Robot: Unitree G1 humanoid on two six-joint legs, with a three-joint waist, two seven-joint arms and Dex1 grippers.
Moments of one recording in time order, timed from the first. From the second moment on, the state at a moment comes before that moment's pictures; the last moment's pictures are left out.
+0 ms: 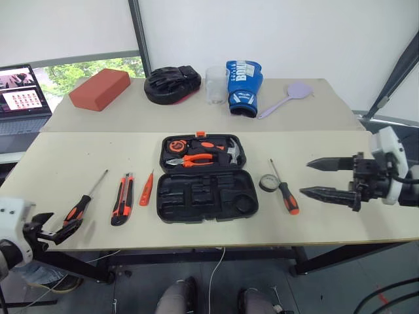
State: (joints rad) left arm 0.26 0.85 0.63 -0.20 -0.54 0.73 -0.68; right arm -0.33 -1.04 -0.28 -0.28 0.72 0.68 1.22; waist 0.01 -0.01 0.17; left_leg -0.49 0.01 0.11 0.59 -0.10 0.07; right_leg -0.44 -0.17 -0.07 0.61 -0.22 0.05
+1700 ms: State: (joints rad) left arm -0.95 0.60 -0.32 0.66 -0.02 0.06 -1.31; right arm -0.17 -0.94 -0.25 -0.52 0.69 0.67 0.95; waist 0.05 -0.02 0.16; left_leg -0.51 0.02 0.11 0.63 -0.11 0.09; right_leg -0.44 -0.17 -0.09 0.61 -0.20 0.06
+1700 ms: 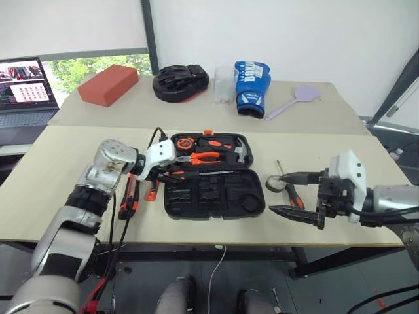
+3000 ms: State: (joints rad) left arm -1.00 0.48 -0.29 0.72 0.04 0.07 -1.30; right arm -0.18 -0.90 -0.24 -0.52 0.73 0.67 0.87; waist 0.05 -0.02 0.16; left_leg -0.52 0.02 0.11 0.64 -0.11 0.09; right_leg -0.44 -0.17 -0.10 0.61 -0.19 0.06
